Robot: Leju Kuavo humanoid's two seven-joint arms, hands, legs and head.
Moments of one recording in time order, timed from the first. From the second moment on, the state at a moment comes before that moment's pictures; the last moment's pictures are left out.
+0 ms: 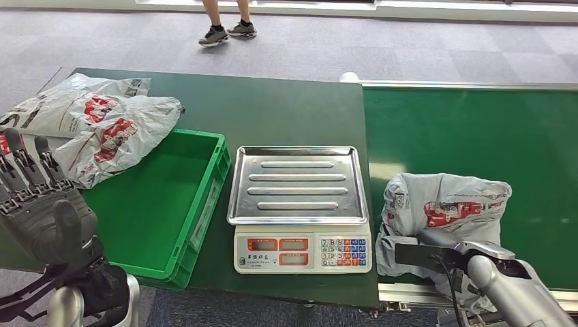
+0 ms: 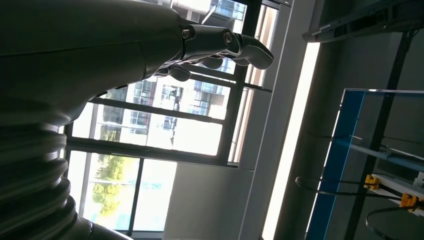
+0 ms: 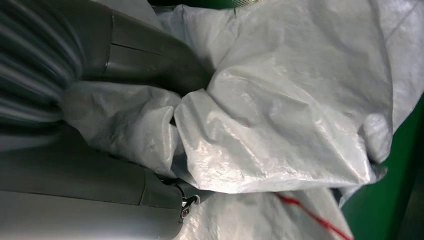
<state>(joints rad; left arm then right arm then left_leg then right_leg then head) -0.03 -0.24 0.00 -1.90 0.30 -0.12 -0.70 -0.31 -0.59 0.43 -0.99 0.82 0.50 -0.31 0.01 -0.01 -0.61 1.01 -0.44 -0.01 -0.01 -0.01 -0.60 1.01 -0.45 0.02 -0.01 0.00</state>
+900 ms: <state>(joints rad) -0.01 -0.26 0.06 -1.91 0.29 -0.22 -0.68 -0.61 -0.32 0.36 -1.32 1.14 0.22 -0.32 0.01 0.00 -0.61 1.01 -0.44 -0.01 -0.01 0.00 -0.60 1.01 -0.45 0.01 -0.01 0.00</state>
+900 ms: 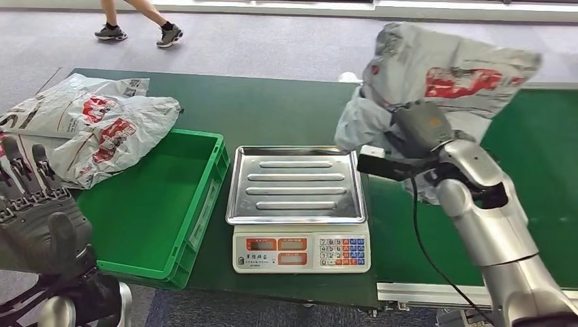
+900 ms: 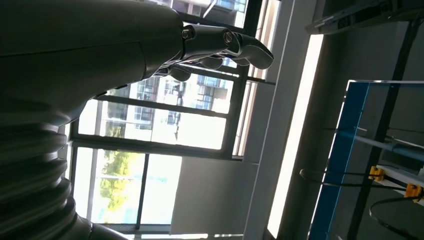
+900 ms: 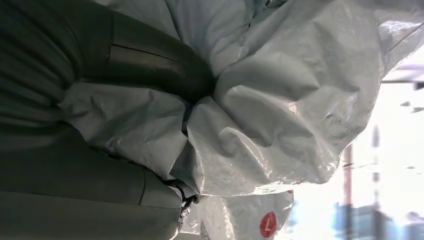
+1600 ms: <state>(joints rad) -0.09 -0.25 -0.03 -1.80 0.29 -0.11 -0.70 -0.70 0.14 0.90 -0.91 0.89 0.17 -0.38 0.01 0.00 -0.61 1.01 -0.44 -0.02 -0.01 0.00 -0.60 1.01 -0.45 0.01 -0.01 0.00</state>
